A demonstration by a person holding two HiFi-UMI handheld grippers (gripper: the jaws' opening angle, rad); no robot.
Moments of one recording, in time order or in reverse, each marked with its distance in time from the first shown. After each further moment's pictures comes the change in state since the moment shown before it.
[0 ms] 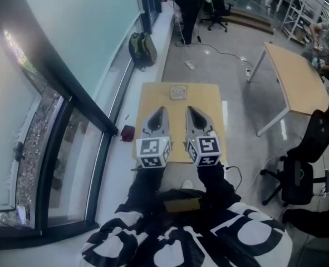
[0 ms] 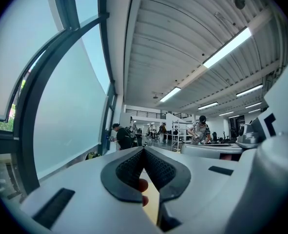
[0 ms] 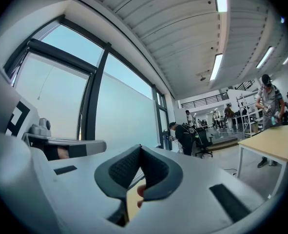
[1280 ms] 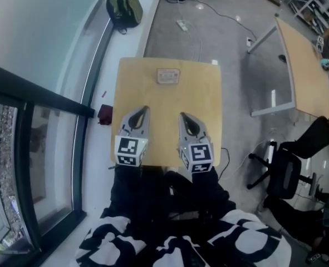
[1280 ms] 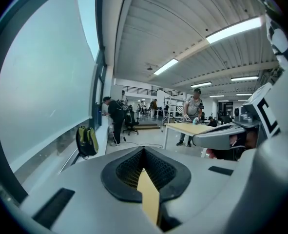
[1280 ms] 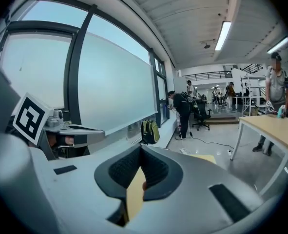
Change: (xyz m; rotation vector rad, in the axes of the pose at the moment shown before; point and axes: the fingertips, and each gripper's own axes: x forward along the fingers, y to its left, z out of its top) left arm 0.137 0.077 -0.178 0.024 0.296 -0.134; right arm 0.111 -0.079 -0.179 0.009 0.367 0.006
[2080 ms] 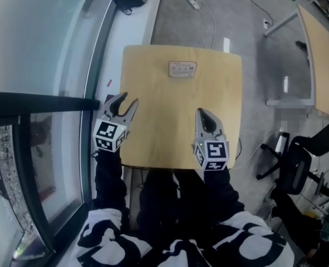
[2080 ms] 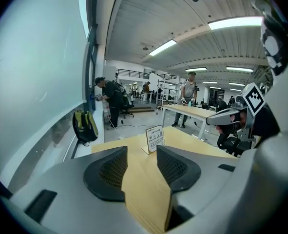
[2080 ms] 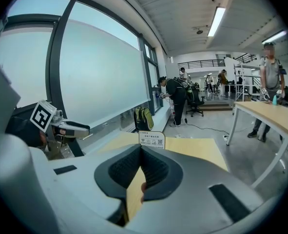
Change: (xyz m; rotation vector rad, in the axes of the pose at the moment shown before) left arm 0.038 0.121 -0.071 0.063 0.232 -0.110; right arm 0.057 -0.041 -0.046 0.080 0.134 -0.064
